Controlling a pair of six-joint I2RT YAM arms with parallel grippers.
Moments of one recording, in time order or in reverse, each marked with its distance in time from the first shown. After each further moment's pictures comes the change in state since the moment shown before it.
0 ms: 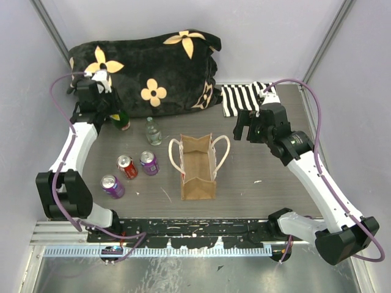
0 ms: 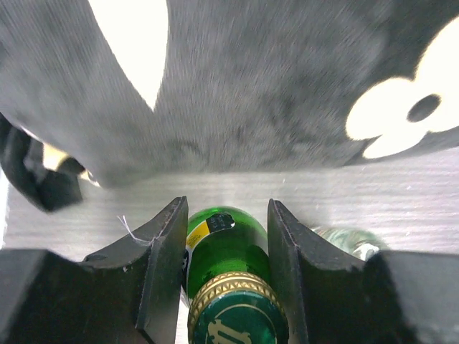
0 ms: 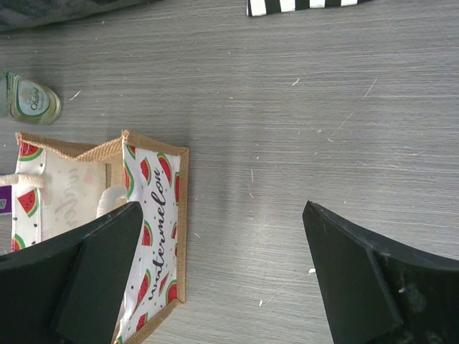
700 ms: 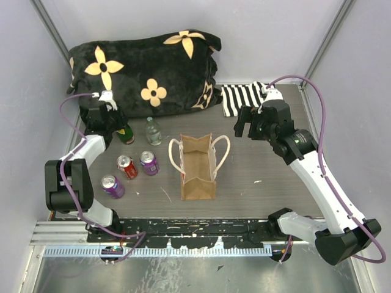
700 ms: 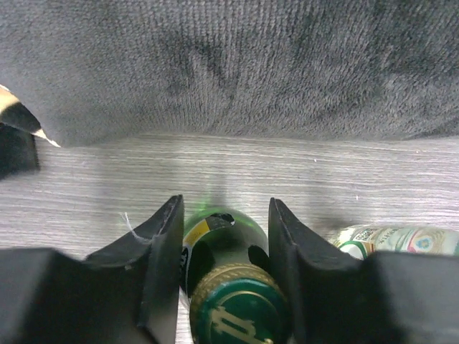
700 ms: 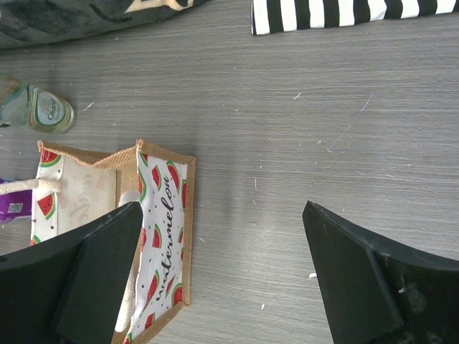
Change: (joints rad) left arm 0.005 0.063 -0.286 0.348 -0.021 -0.051; right arm 0.000 0.000 0.059 -0.021 0.000 -0.006
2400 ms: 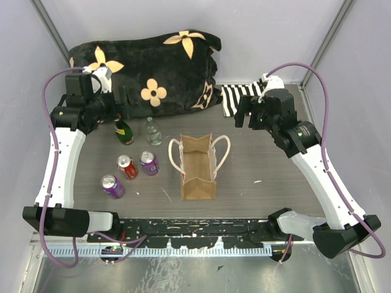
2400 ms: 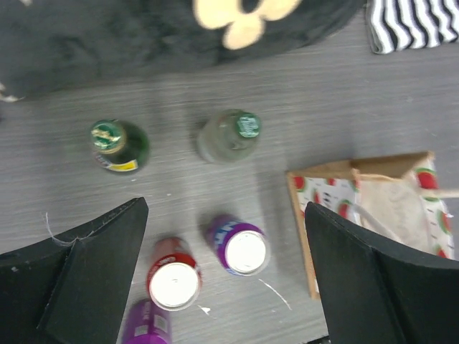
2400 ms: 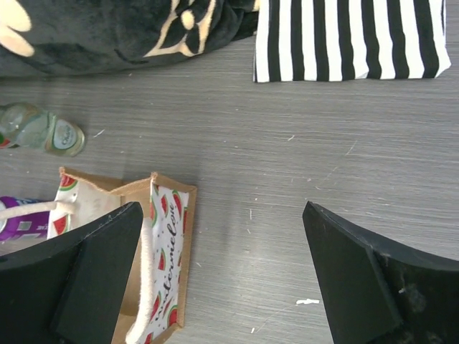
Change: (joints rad) left arm -0.133 -0.225 0.666 -1.036 0.166 -0.018; right arm 0.014 0.059 0.152 -0.005 0.020 -0.075
